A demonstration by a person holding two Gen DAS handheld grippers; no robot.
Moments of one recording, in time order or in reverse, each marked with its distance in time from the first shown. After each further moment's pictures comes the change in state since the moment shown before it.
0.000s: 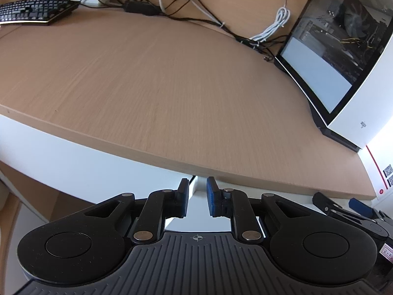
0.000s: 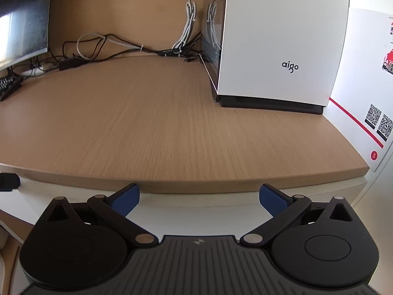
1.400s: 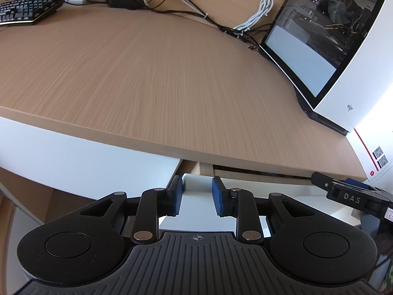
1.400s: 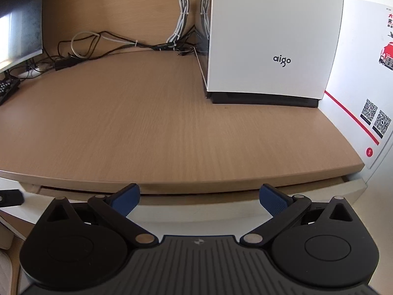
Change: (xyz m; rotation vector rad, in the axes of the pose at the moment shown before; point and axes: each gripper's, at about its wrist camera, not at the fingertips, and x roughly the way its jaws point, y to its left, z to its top) left arm -0.005 -0.001 -0.010 0.045 0.039 -0.059; right arm 0.003 -0.020 0.013 0.011 0.067 0.005
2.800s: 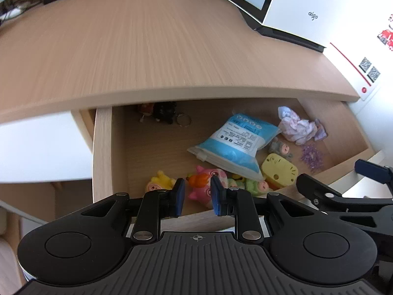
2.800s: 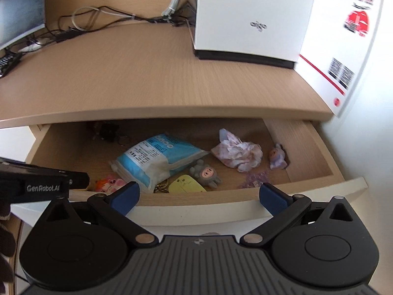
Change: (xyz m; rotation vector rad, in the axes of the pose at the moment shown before) left arm 0.029 -0.088 -0.041 0.236 0.203 0.018; right arm -0.064 0.003 -0.054 0.000 0.124 -0.071
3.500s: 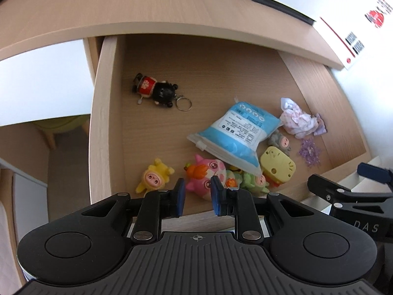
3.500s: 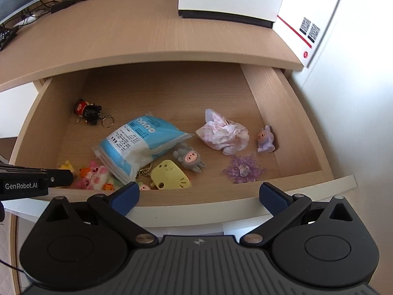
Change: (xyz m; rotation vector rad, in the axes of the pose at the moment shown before) left arm -0.006 -0.001 -0.016 -0.051 0.143 -0.032; right arm -0.011 -0.029 0.000 -0.018 0.192 -0.007
